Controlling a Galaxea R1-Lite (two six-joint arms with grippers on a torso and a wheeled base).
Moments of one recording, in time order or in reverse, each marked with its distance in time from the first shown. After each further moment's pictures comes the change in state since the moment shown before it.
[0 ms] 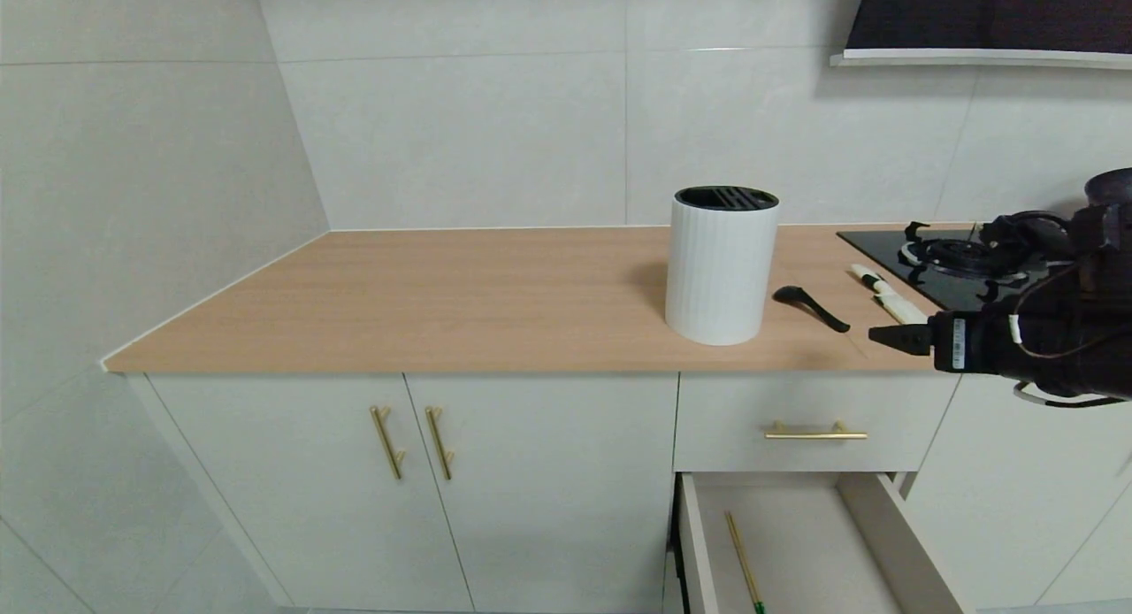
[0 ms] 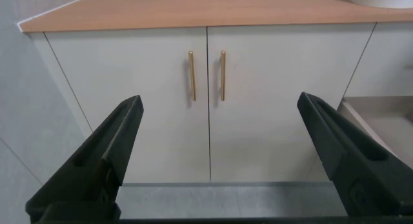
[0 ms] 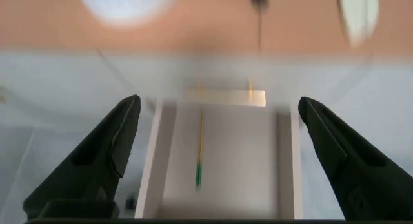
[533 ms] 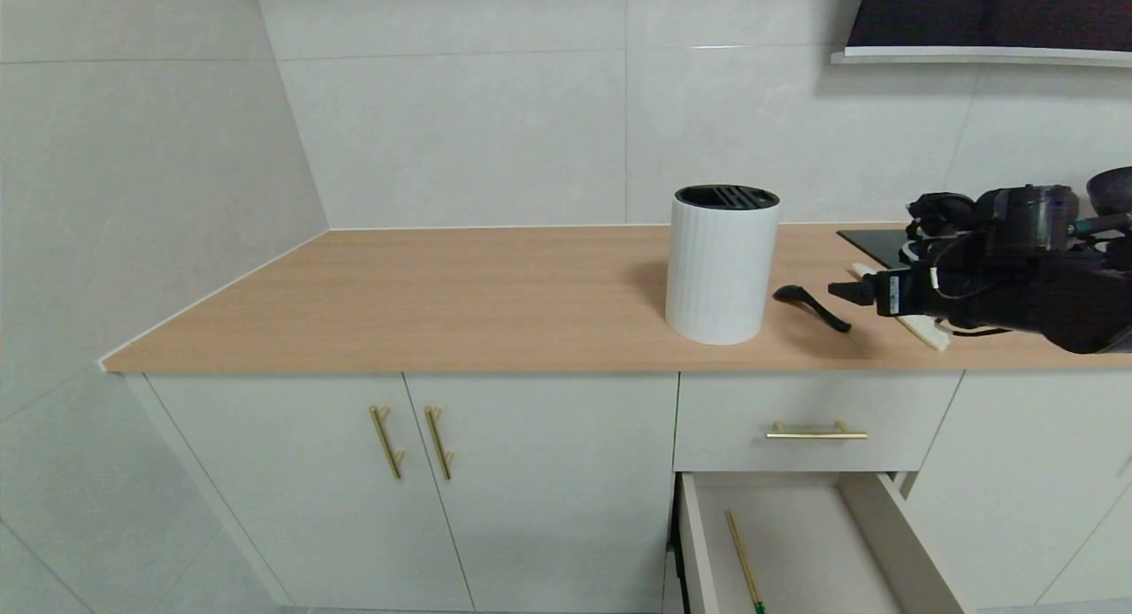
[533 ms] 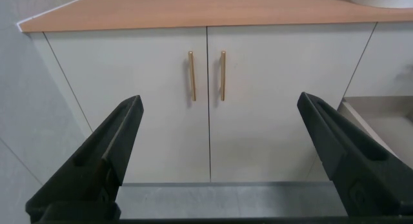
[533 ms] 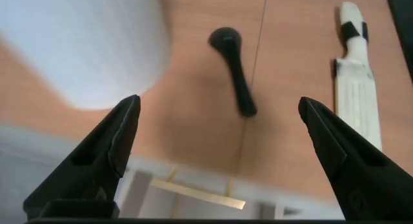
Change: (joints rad) left arm 0.000 0.000 0.000 0.000 0.000 0.000; right arm -0.108 0.404 -0.371 -0.131 0.188 -0.161
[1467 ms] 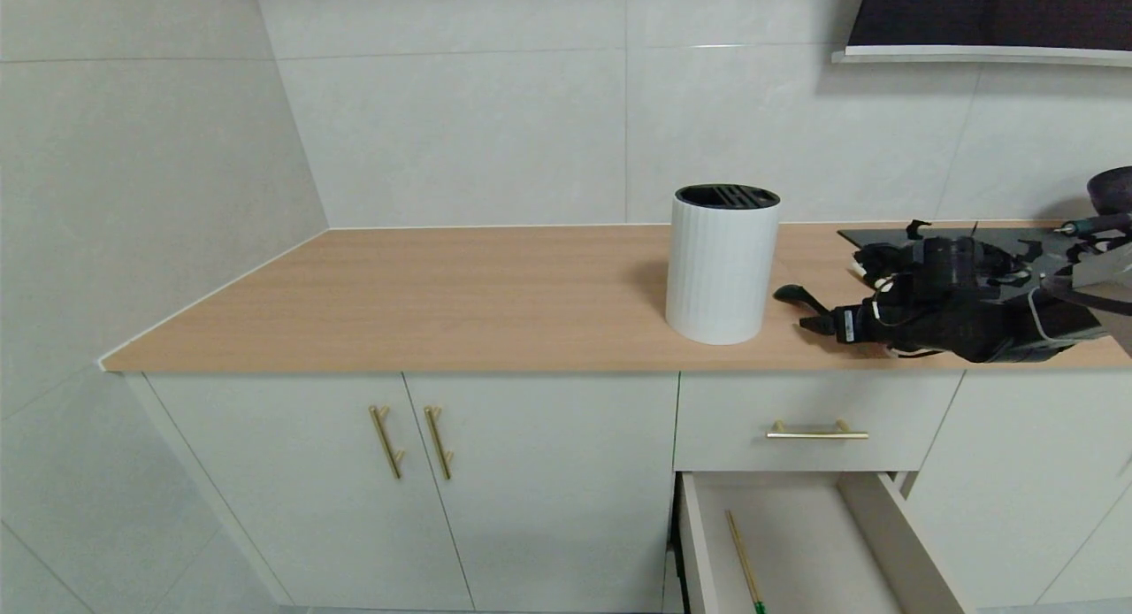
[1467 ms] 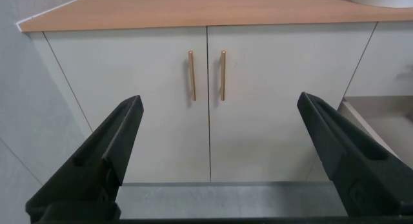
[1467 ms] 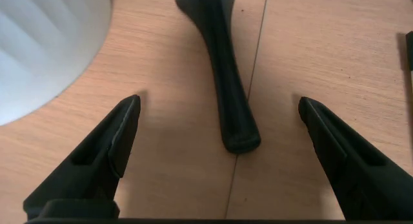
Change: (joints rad) left arm 0.000 0.000 0.000 0.000 0.000 0.000; right arm -0.020 0.310 -0.241 0.044 0.004 -0.011
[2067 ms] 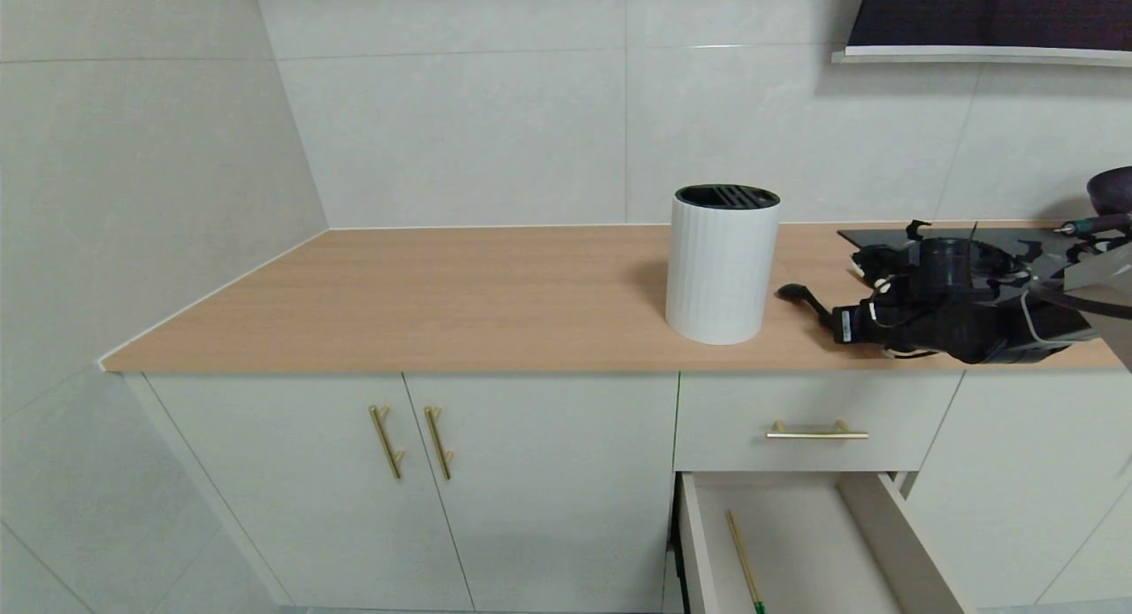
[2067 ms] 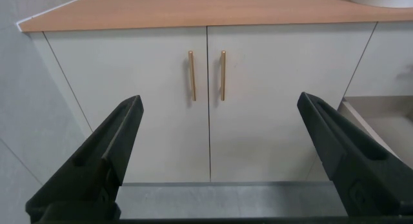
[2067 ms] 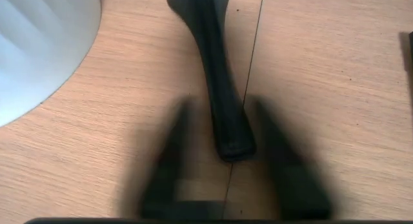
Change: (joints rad) left arm 0.000 0.000 0.000 0.000 0.000 0.000; right arm 0.000 0.024 -0.023 -0.005 -0.003 0.016
